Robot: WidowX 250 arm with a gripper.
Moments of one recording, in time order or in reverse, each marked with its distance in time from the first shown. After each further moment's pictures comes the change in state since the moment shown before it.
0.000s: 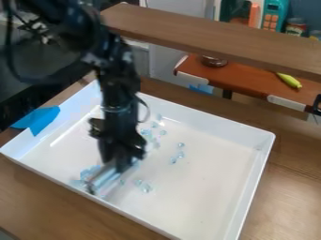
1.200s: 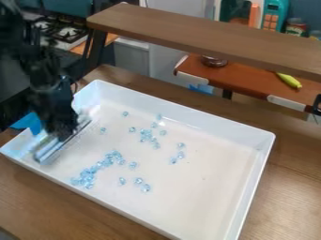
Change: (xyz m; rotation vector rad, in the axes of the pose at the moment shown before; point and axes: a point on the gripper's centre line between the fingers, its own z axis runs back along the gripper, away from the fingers) arm 0.003 0.154 -0.004 0.092 -0.173 0.037
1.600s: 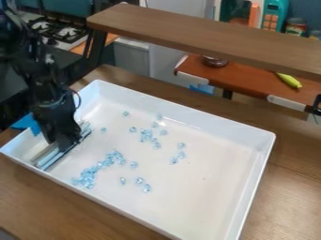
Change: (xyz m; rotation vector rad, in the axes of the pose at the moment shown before) arm -0.009 -0.023 -0.016 0.008 0.000 -0.010
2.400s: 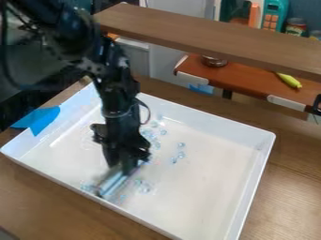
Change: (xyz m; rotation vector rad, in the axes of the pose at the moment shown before) arm 0.009 -0.128 0.029 -0.129 0.094 0.013
